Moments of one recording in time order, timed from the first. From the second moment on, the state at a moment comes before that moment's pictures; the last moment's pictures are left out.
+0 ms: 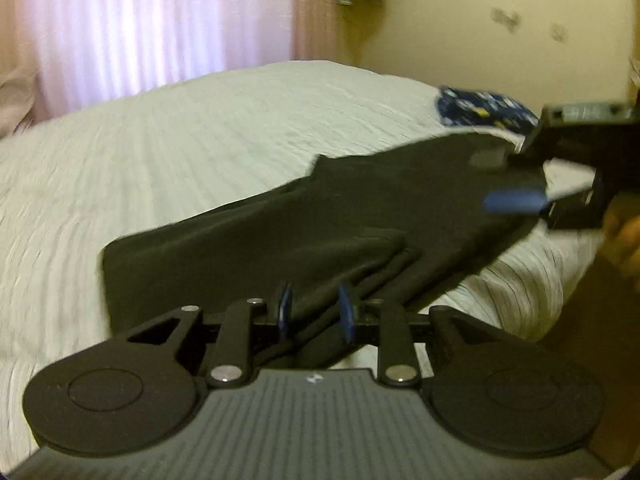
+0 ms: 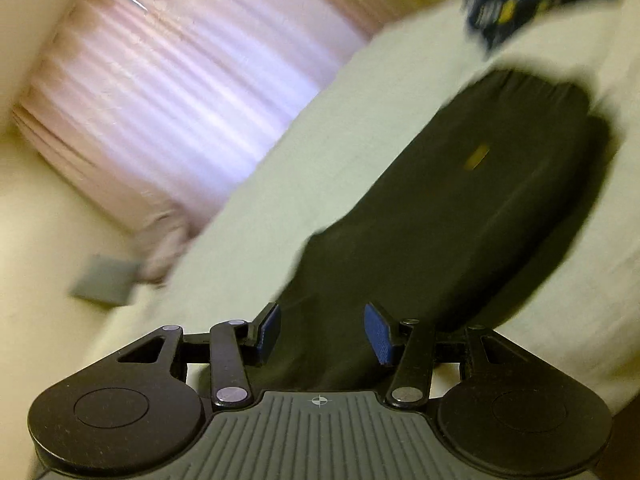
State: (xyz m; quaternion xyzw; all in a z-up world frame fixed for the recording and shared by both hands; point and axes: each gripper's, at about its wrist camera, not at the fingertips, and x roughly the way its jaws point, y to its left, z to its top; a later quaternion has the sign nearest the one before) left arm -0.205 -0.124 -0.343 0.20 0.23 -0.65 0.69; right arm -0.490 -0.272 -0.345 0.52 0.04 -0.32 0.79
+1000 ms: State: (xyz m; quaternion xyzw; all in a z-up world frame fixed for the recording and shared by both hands) left arm -0.125 -0.068 -0.362 0.09 0.33 -0.59 0.73; right arm -0.424 -0.235 -0.344 0.39 0.12 -0.40 0.82
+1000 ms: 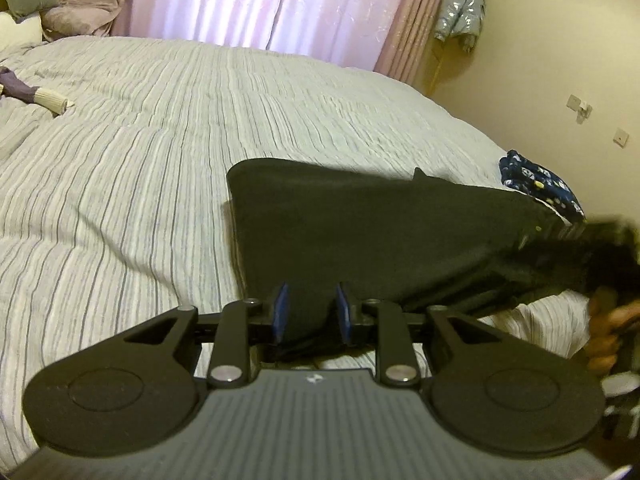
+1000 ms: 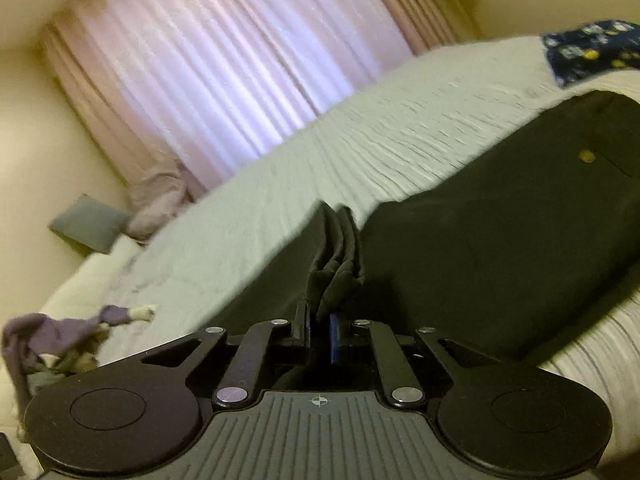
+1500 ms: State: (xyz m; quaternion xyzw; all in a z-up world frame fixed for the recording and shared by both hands) left arm -0.116 -0.076 -0.360 0.11 0.33 -0.57 0.74; right arm -0.428 -0.235 -0.380 0.40 0.20 -0.42 0.79
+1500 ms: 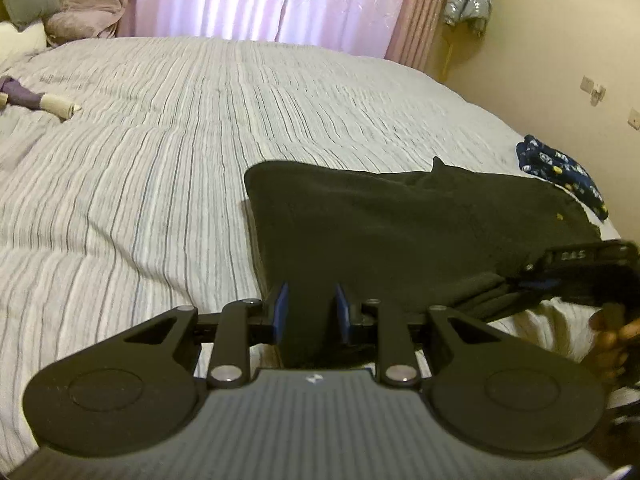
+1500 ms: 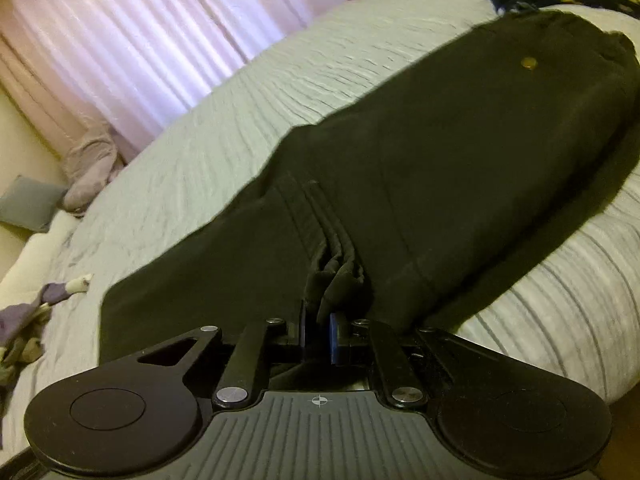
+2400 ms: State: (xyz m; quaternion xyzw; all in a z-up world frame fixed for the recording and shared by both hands) left arm -0.075 -0.208 -0.392 0.20 0.30 -0.55 0.75; right arm -0.255 -0.302 -0.421 0.08 0.34 -0.42 0.84
